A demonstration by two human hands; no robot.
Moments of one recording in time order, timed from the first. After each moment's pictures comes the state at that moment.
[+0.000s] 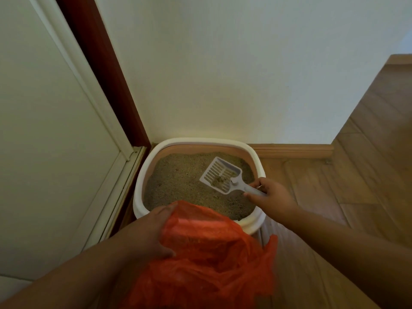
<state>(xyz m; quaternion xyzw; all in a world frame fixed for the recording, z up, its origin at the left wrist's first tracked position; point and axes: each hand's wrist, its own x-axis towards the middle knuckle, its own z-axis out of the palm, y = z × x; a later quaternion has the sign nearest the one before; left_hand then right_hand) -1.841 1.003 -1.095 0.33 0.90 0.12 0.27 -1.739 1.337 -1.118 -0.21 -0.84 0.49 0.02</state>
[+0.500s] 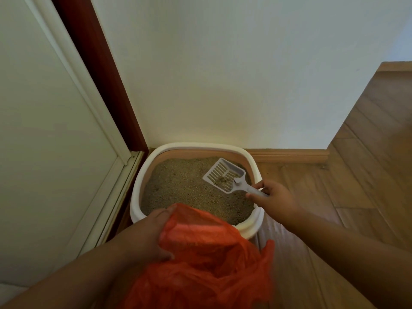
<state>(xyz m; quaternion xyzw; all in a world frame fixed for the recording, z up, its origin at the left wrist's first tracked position) -1.841 1.006 -1.096 0.34 0.90 0.13 0.26 -1.735 1.348 -1.108 -0.23 -0.82 0.52 0.05</state>
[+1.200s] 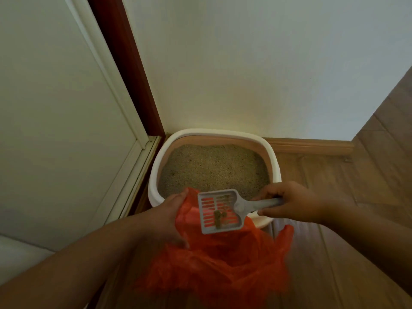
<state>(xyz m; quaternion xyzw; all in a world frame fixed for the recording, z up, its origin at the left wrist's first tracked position) -1.841 1.002 -1.091 0.26 0.88 0.16 0.36 -1.724 1.348 -1.087 0.03 -0.91 0.38 -0.13</state>
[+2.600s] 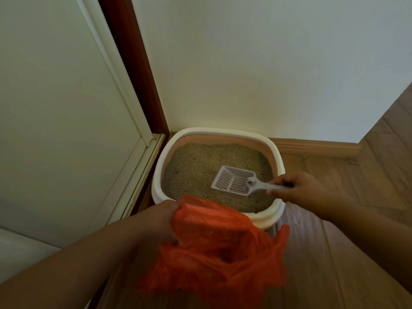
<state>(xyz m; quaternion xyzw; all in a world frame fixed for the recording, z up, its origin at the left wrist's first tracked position) -1.845 0.989 -1.097 0.27 0.89 0.10 0.34 -1.737 1.358 -1.095 -0.15 -0.85 0.50 -0.08</state>
